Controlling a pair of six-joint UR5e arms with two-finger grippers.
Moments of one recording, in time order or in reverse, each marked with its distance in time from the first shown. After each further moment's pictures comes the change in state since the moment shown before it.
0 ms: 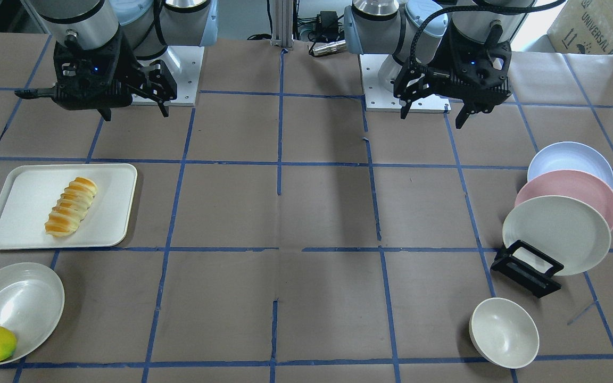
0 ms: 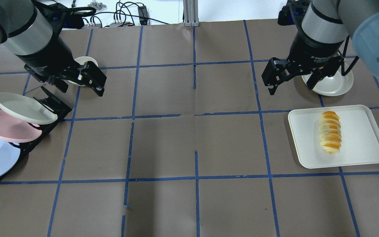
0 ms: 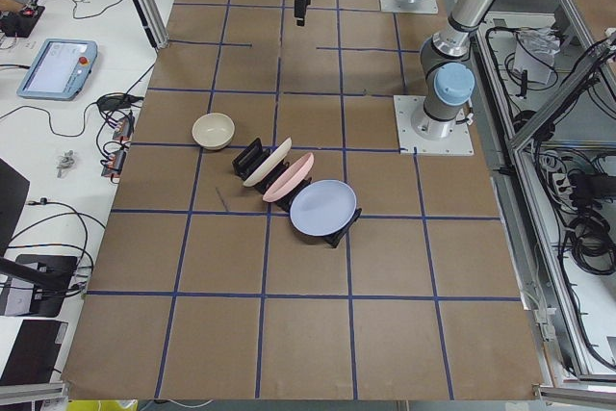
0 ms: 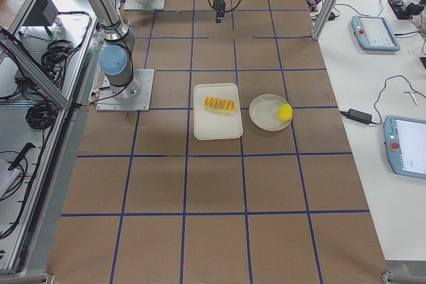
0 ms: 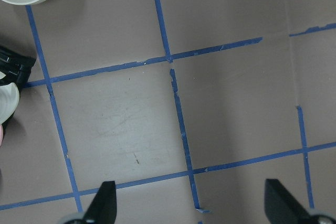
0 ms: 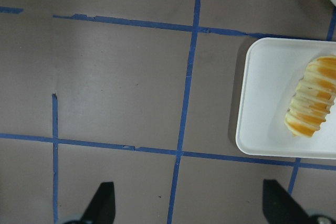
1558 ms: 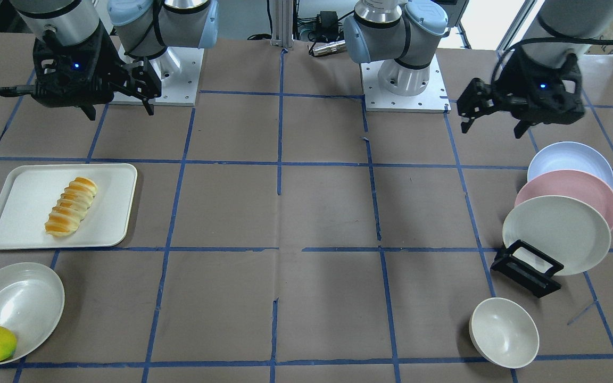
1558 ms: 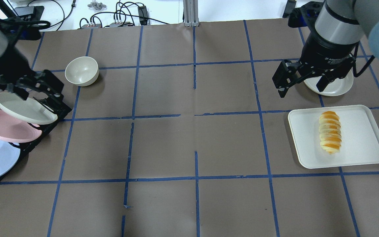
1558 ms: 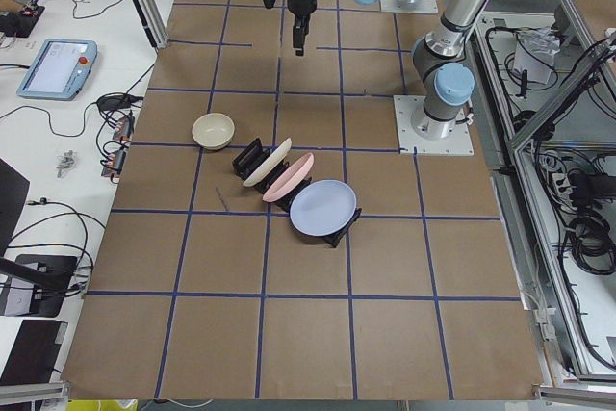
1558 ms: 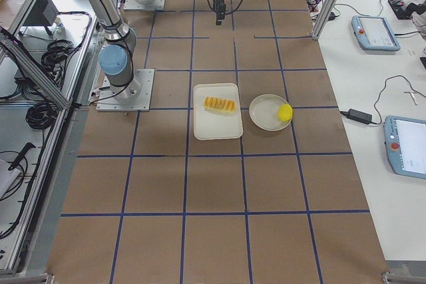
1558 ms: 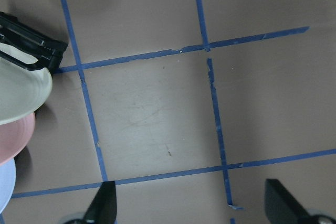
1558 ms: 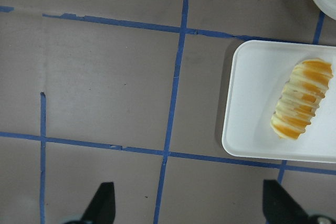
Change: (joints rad) left arm 0.315 0.014 -0.070 0.031 0.048 0.190; right arm -0.088 -0.011 0.019 -0.004 -0.003 -0.092
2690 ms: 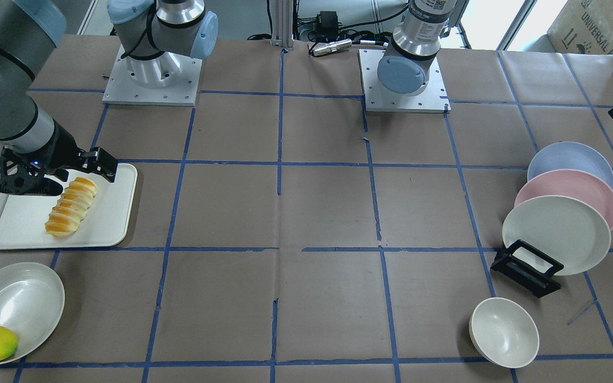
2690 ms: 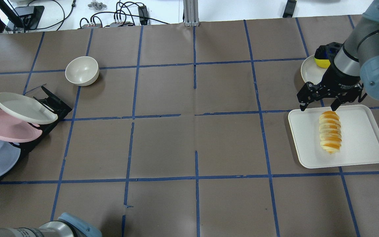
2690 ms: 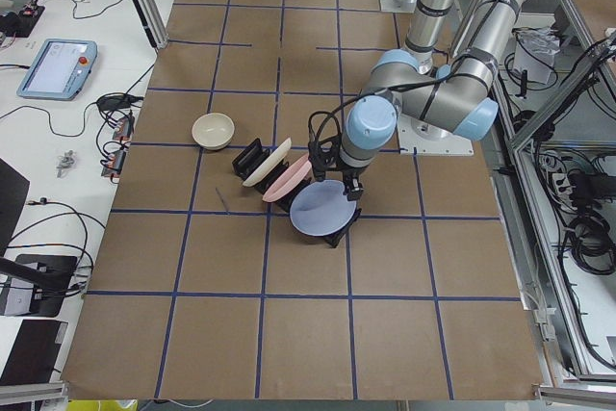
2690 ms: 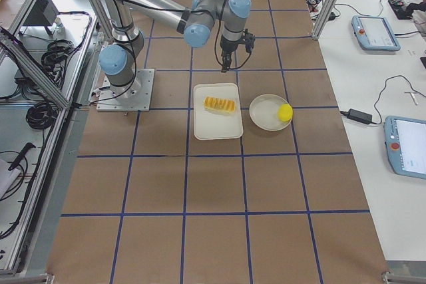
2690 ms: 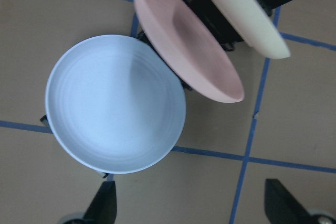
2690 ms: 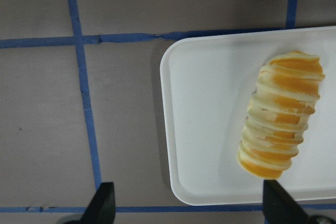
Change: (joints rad) left arm 0.784 -0.218 0.051 -0.003 -0.146 0.545; right arm -0.215 0.149 0.245 -0.321 -0.003 -0.060
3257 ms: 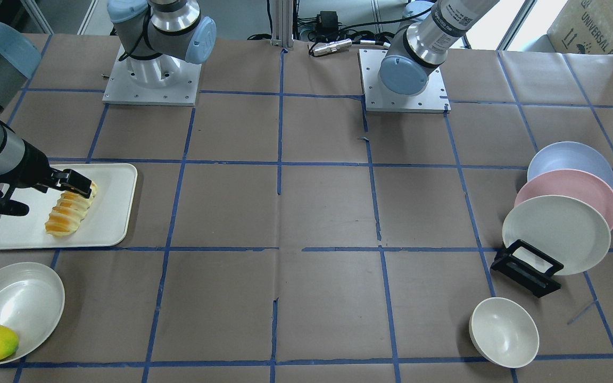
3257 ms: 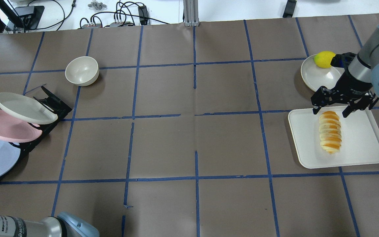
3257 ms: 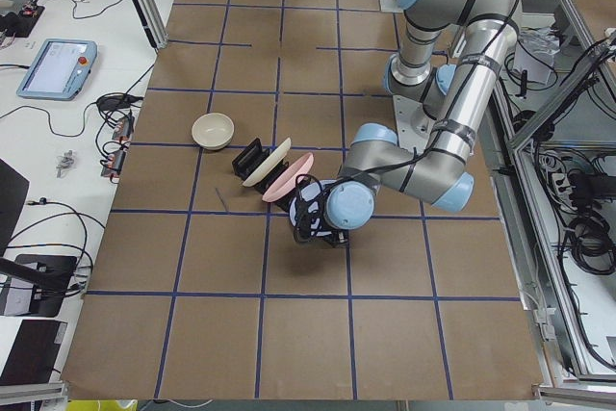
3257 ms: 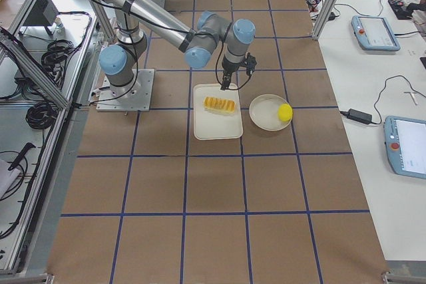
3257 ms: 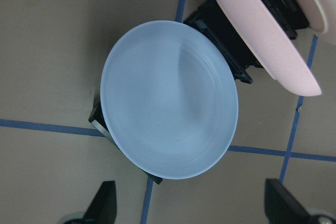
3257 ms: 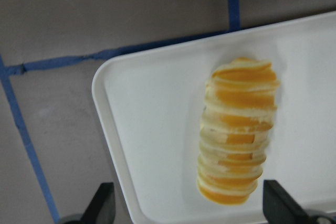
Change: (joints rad) left arm 0.018 -0.311 0.170 0.014 -0.038 0.026; right arm -0.113 0.098 0.014 -0.116 -0.014 0.006
